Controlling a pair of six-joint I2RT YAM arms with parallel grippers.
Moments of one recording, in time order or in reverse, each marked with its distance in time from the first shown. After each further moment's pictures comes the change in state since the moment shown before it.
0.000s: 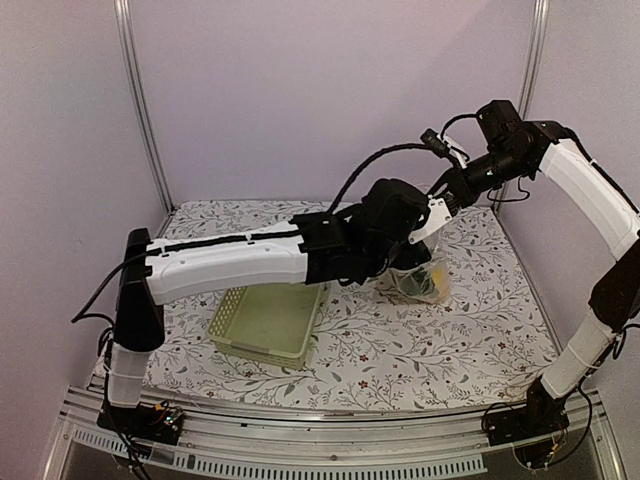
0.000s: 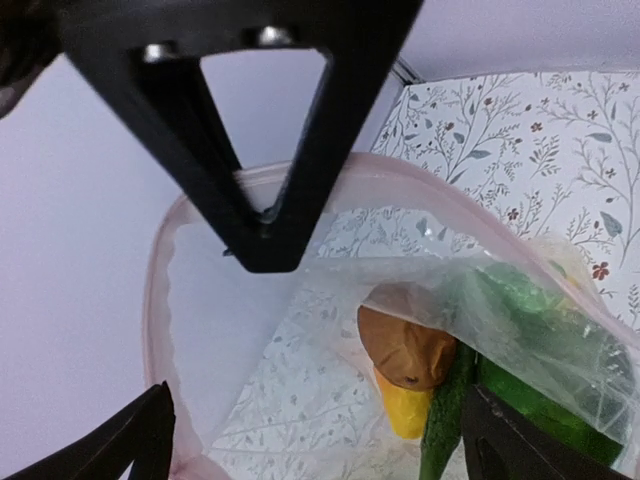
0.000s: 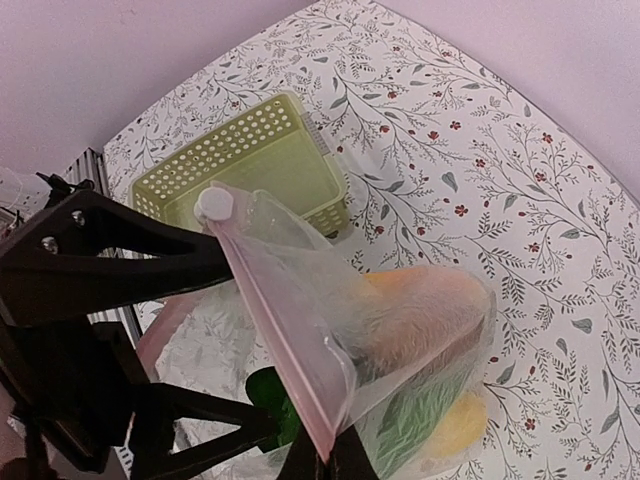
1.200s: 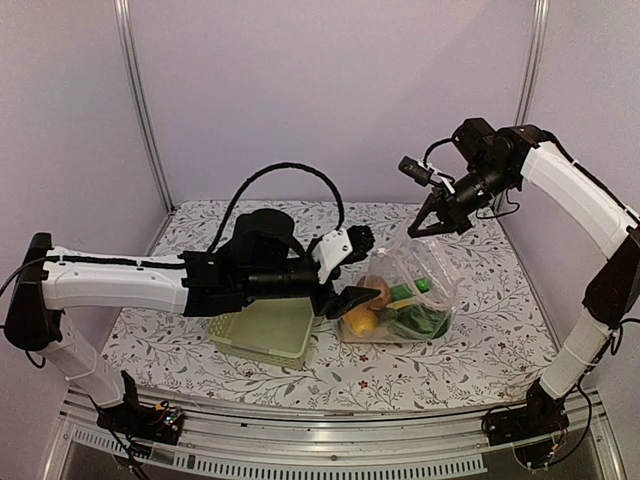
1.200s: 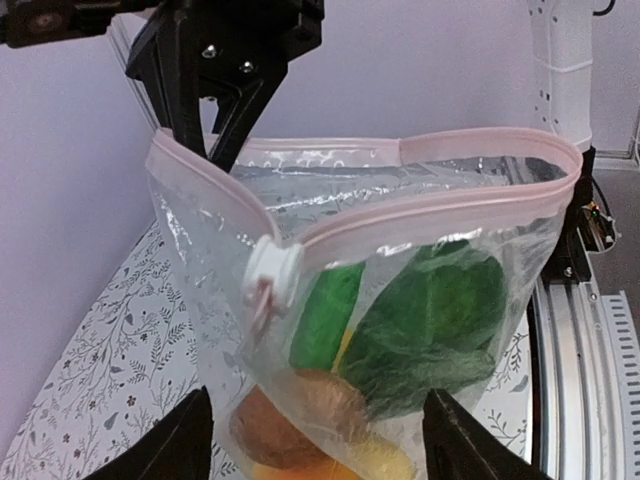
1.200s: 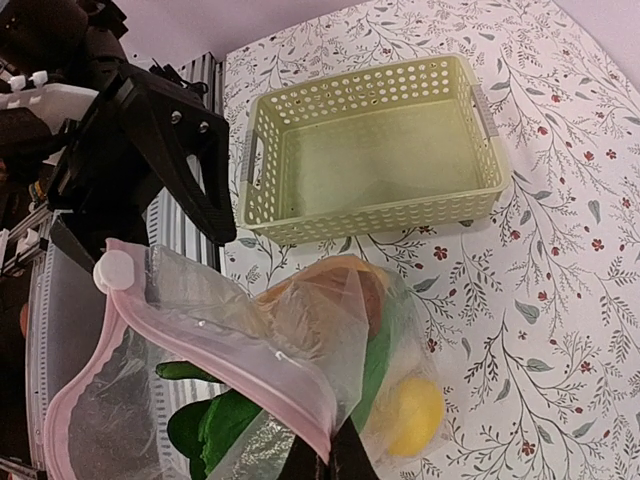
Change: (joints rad) left arm 0.100 -0.686 -1.028 0.494 0.816 -0.310; right arm 0.097 0.027 -0.016 -0.191 -0.175 -0.306
